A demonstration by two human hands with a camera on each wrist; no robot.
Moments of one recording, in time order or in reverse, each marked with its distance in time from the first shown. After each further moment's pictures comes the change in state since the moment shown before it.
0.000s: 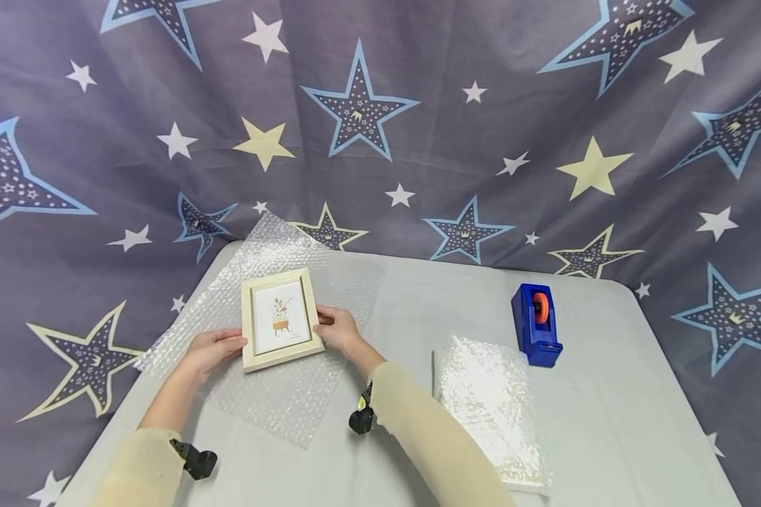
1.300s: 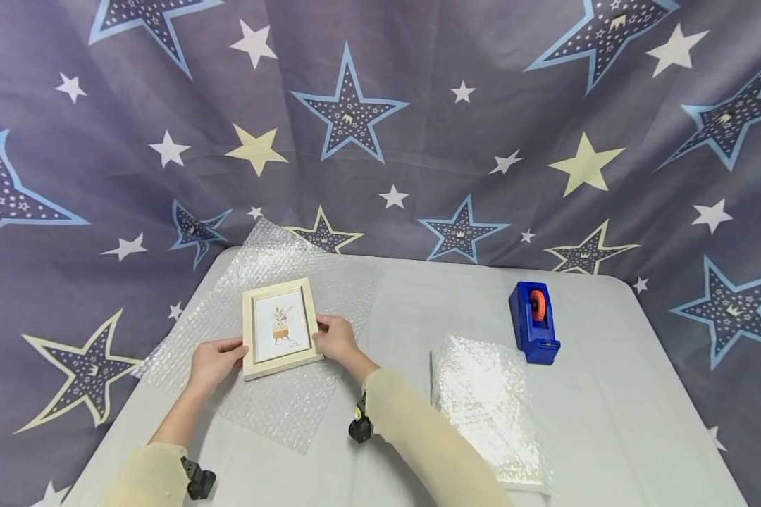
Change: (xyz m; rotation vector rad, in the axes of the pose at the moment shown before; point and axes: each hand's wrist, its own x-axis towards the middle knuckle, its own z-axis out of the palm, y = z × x) left_hand -0.009 0.002 0.024 0.178 0.271 0.136; right_hand -0.005 0.004 0.003 -0.307 0.070 -0.126
